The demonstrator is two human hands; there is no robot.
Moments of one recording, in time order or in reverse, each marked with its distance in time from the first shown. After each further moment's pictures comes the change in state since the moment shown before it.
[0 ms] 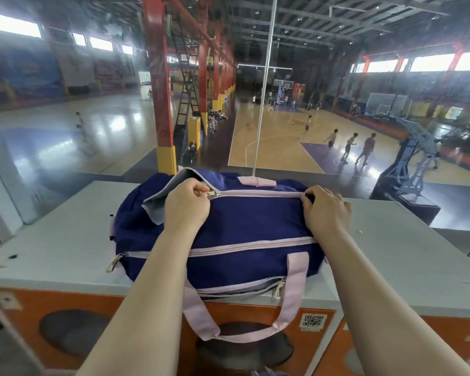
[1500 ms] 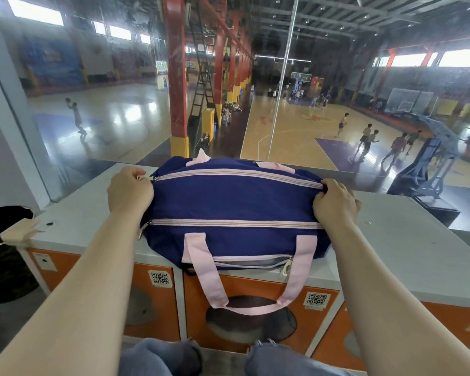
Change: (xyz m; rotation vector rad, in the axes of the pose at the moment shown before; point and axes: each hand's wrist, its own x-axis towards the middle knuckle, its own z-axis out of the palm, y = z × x) left_hand 0.004 -0.072 -0.097 0.076 0.253 -0.241; right_hand -0.014 -0.004 -0.001 0.100 -0.055 0.104
